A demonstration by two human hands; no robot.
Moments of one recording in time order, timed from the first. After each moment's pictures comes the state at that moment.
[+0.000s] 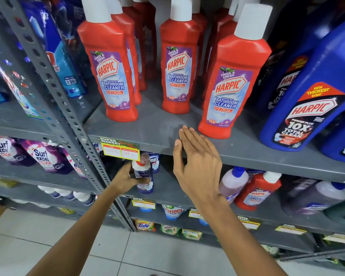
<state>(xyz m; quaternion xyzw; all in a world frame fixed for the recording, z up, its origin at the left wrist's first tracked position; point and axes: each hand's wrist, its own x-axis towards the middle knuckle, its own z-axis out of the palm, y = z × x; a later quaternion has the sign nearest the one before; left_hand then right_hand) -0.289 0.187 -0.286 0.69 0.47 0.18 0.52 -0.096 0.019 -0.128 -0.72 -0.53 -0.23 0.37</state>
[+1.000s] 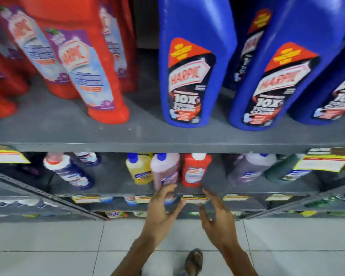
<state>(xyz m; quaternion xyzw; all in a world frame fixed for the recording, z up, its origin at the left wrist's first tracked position) -0.051 -0.099 -0.292 0.72 0.39 0.24 0.52 0.099 -0.238 -0.334 -0.83 -0.39 0.11 0.38</state>
